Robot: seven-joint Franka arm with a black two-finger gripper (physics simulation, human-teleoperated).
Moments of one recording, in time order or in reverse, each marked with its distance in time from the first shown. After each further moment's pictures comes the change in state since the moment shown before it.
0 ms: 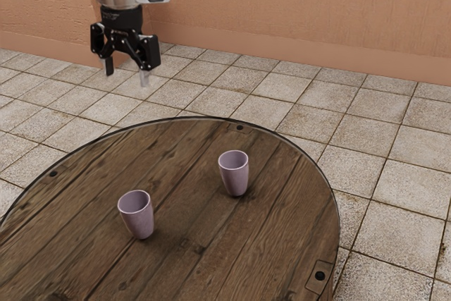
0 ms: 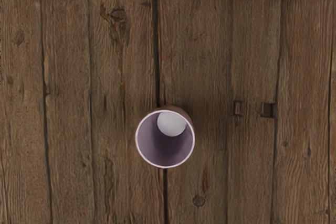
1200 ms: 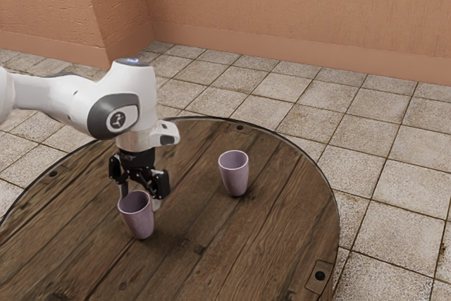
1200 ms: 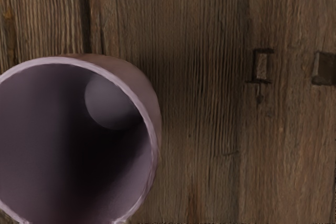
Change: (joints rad) arm -0.020 -0.128 0.007 -0.872 -0.039 0.691 -0.032
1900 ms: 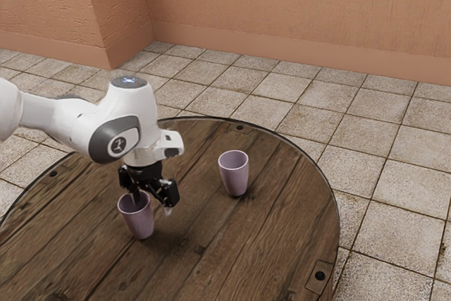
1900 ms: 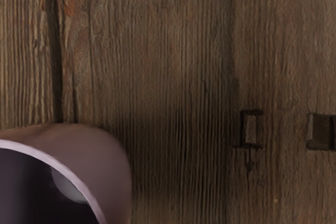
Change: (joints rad) arm -0.010 0.042 0.000 -0.080 0.002 0.250 -0.015
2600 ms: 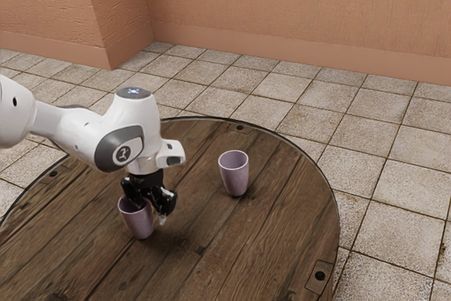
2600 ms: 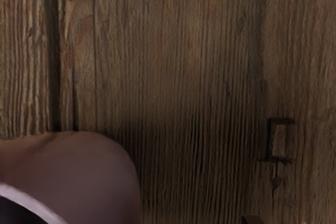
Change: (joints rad) arm 0.012 0.063 0.007 0.003 0.003 0.037 -0.017
